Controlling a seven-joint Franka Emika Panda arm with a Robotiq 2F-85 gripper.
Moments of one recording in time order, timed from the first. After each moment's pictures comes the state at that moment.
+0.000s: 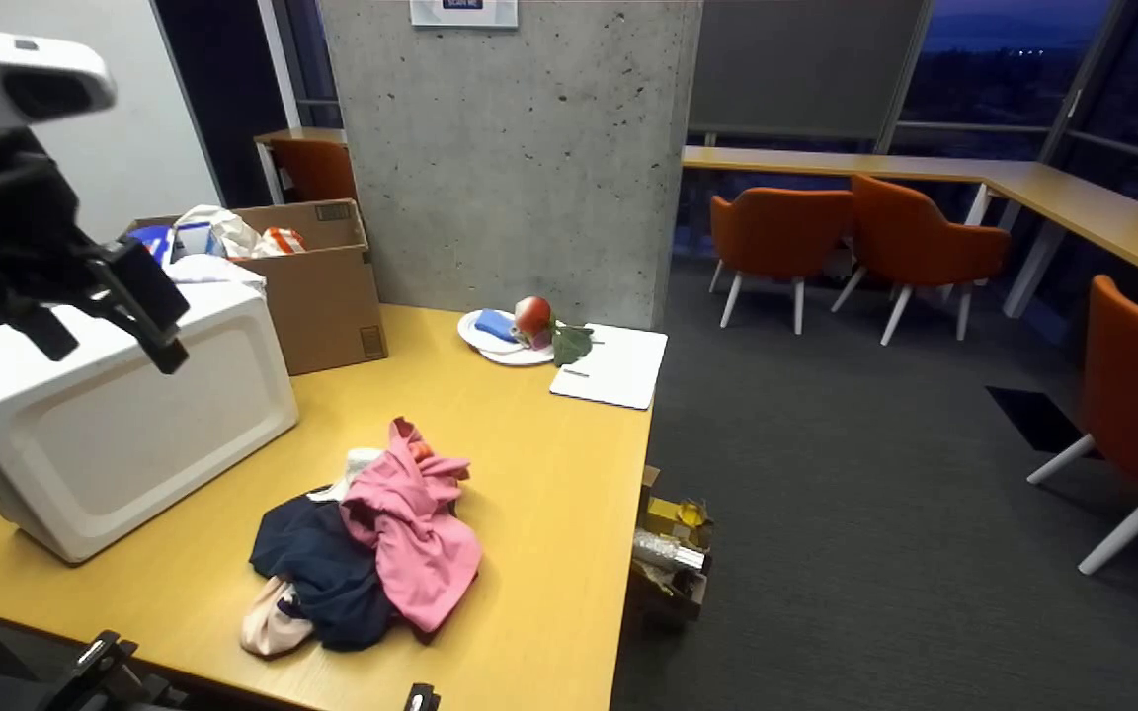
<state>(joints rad) 0.08 -0.17 0.22 -2.59 -0.02 2.63 0.27</state>
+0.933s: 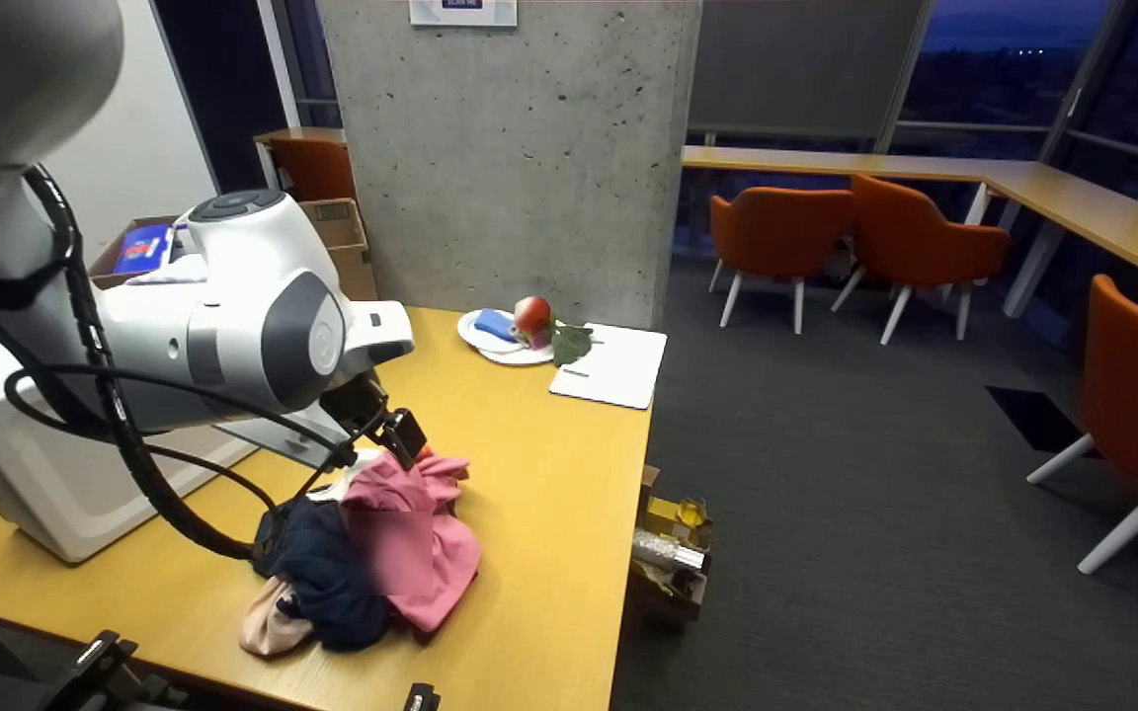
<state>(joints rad) 0.13 0.70 -0.05 -2.08 -0.22 3.04 0.51</state>
